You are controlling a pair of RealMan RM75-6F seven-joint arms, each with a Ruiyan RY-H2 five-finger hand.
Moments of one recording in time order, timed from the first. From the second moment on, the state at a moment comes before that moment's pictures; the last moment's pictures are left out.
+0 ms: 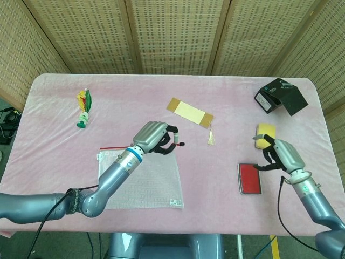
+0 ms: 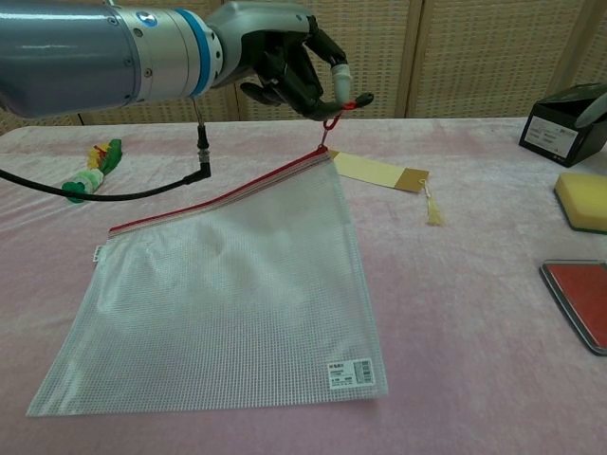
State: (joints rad) left arm -1.07 -1.50 -0.41 -1.69 0.71 0.82 0.24; right arm 0.46 -1.03 0.25 -1.66 -1.24 0.82 0.46
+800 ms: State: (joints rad) left arm -1.17 -1.60 -0.45 -1.64 0.60 0.90 0.21; right arm 0.74 -1.18 0.30 -1.77 -0.77 0.66 0.37
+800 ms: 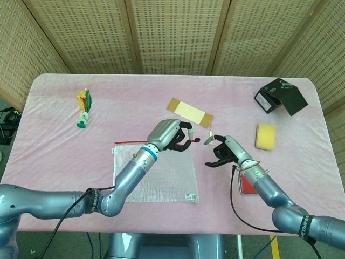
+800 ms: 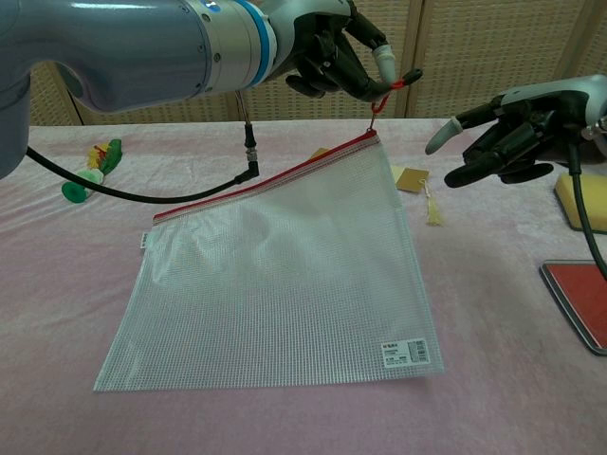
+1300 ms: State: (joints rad) left arm -1.17 -1.60 -0.44 -1.66 0.59 0.94 0.22; right arm 0.87 -1.30 0.32 -1.78 -0.51 0.73 0.28
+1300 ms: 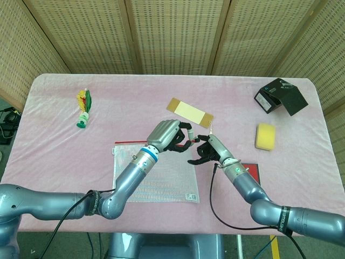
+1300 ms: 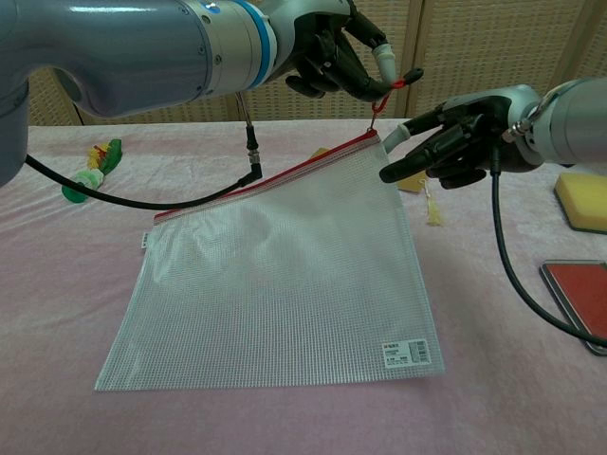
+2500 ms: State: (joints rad) left arm -1.16 -1.58 -0.45 -1.68 0.58 0.93 0.17; right arm 0.88 -1.37 0.37 -1.74 -0.47 0.72 0.28
